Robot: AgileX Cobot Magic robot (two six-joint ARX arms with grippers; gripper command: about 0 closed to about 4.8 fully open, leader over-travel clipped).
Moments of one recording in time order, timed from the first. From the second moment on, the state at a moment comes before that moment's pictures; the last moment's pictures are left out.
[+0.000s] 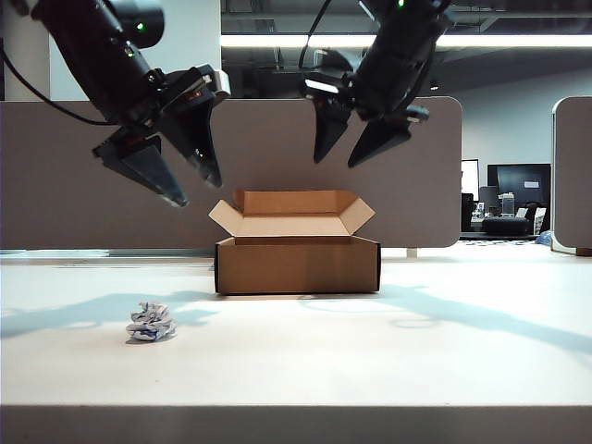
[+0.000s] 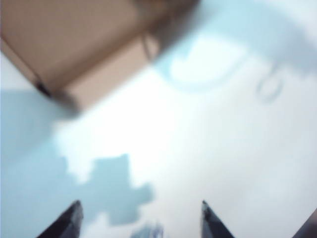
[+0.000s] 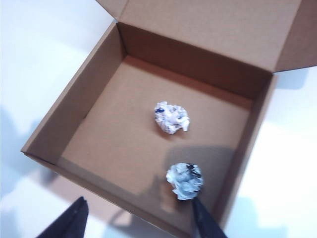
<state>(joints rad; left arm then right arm) -0.34 1.71 1.44 -0.81 0.39 0.18 0.42 1.87 1.64 -0.45 -0.05 0.00</state>
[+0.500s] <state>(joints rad) -0.53 1.68 1.23 -0.86 -0.02 0.17 0.38 1.73 1.64 -0.54 0.01 -0.05</state>
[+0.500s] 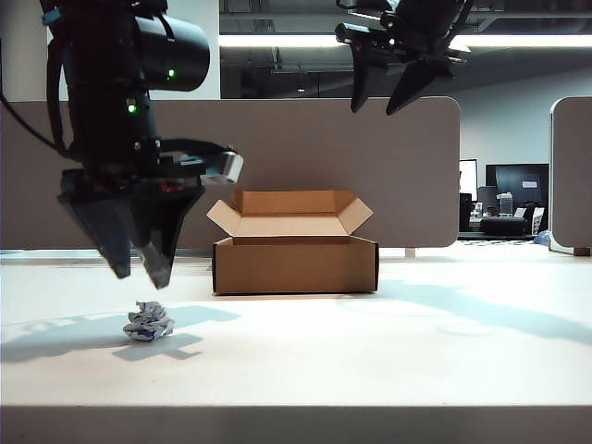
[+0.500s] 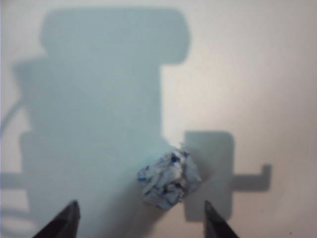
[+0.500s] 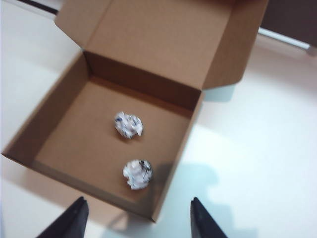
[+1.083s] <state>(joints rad) -0.53 1.77 1.18 -0.81 0.06 0.14 0.38 1.74 1.64 -0.57 0.02 -0.06</state>
